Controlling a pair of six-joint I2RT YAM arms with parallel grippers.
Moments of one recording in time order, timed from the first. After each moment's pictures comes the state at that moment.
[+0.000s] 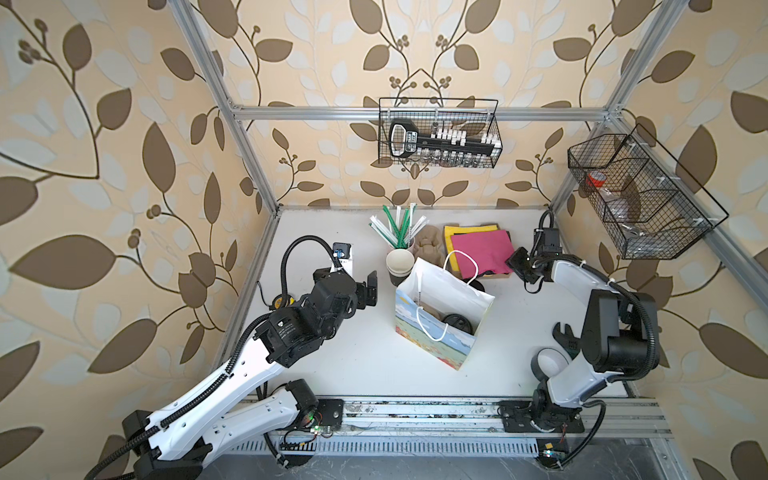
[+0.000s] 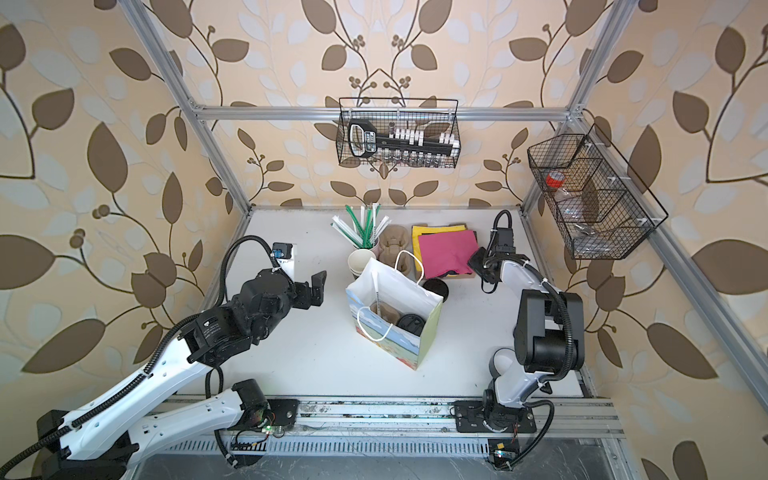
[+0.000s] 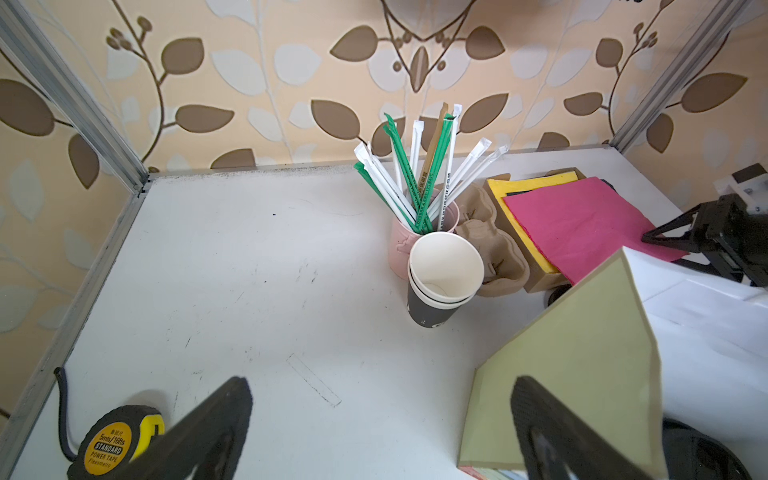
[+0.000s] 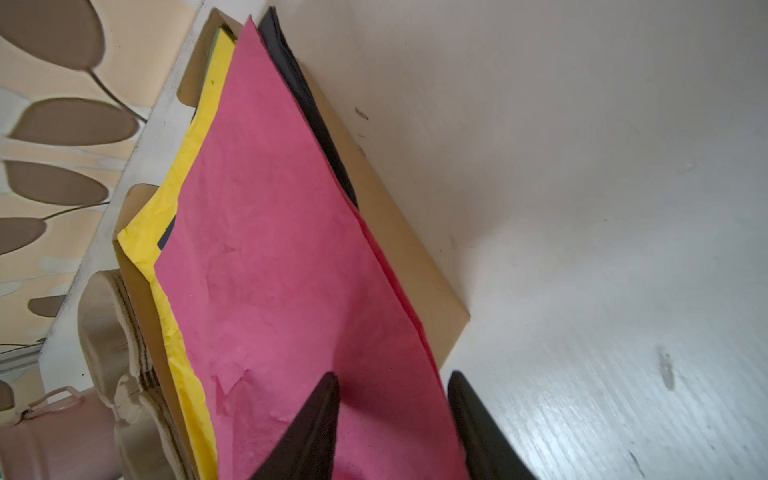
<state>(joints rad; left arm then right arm) -0.80 0.85 0.97 -0.62 -0.54 -0.38 -0.12 1.67 1.06 -0.35 -0.14 0.67</state>
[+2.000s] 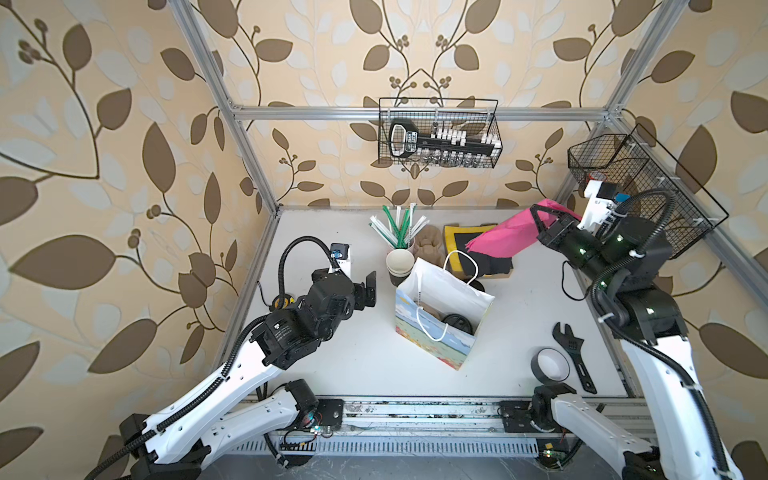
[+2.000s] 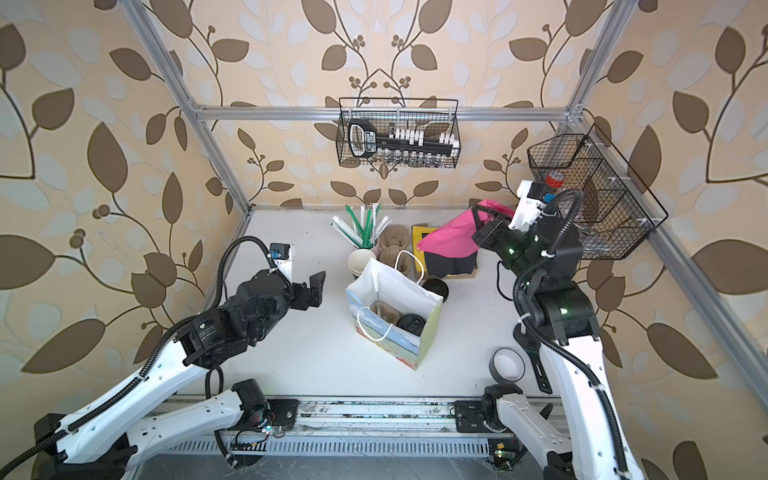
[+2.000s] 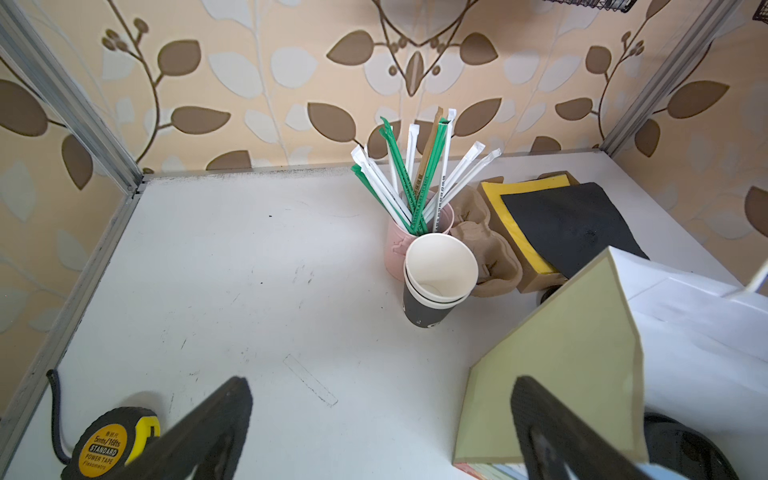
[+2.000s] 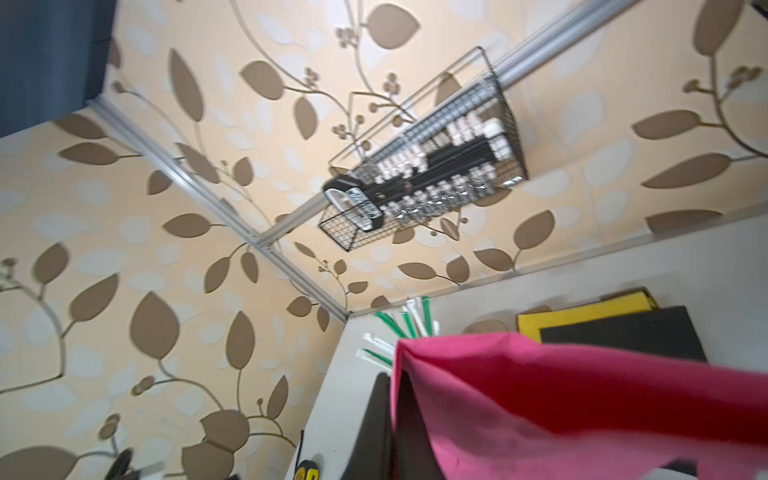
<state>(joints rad) -0.80 0.83 0.97 -0.62 -0.53 -0.38 0.19 0.90 1.37 -0.48 -0.21 0.63</state>
